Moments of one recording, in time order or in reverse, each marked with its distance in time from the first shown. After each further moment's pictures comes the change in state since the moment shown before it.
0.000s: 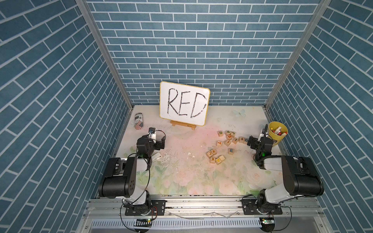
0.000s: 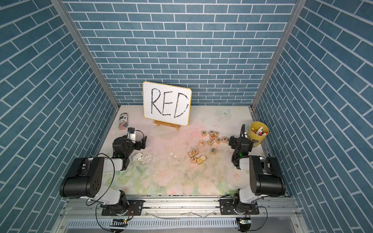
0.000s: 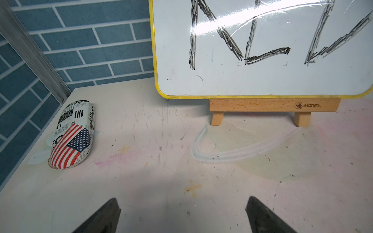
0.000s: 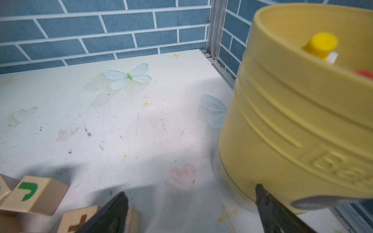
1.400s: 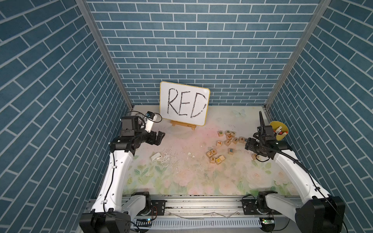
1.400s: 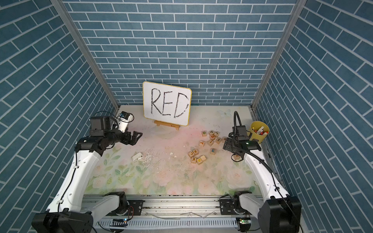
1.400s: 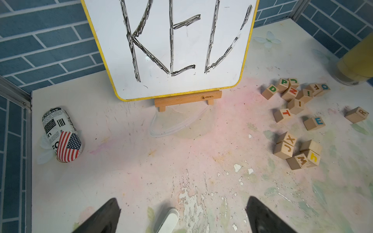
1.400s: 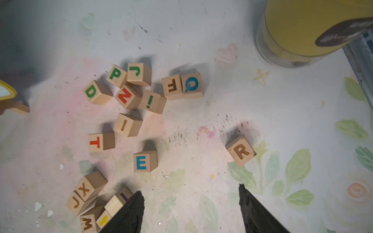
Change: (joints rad) left arm -0.001 -0.428 0.763 -1.590 0.220 0.169; right arm 0.212 -0.377 0.522 -1.577 -0.134 0.424
